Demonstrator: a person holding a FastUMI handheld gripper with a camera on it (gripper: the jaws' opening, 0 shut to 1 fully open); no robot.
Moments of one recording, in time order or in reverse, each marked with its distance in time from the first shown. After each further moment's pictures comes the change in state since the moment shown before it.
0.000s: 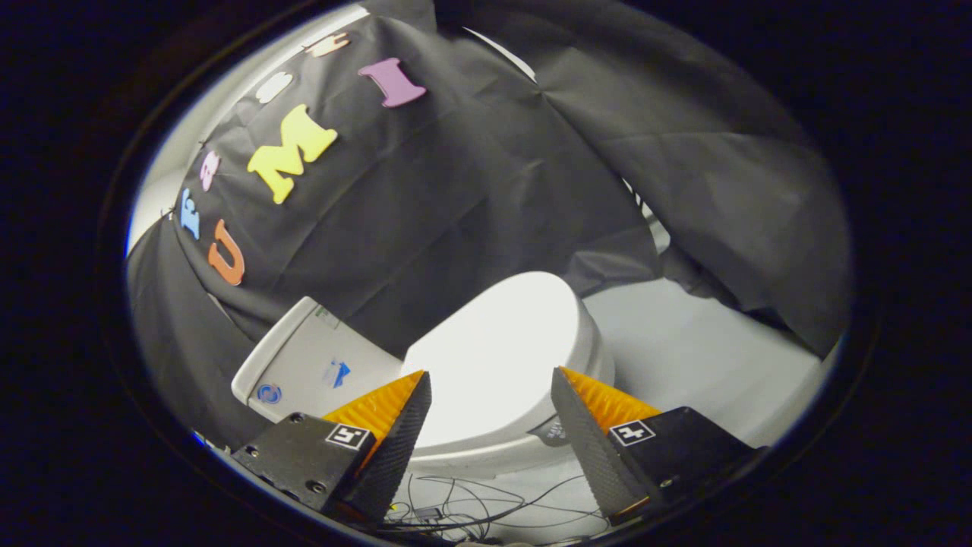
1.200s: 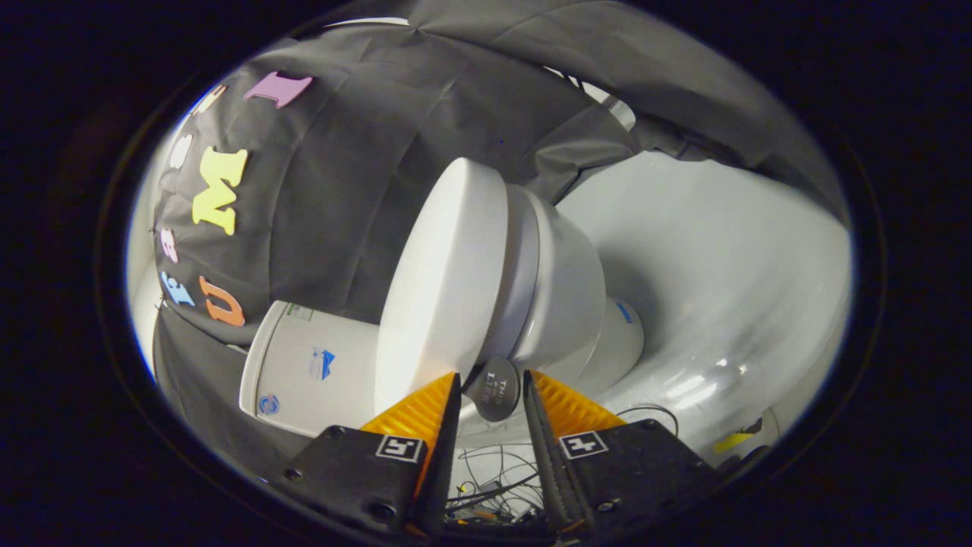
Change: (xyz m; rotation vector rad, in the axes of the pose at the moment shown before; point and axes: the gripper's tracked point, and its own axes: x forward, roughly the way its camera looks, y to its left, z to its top) arm 0.063 -0.065 -0.094 0.330 0.251 0.073
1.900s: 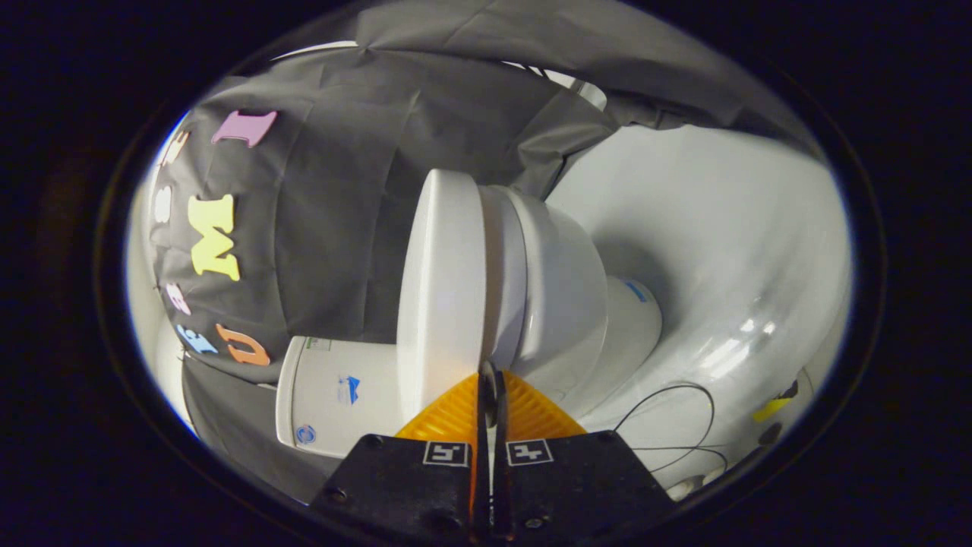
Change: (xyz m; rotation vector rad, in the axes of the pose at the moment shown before) arm 0.002 0.007 0.005 0.157 -0.010 0.040
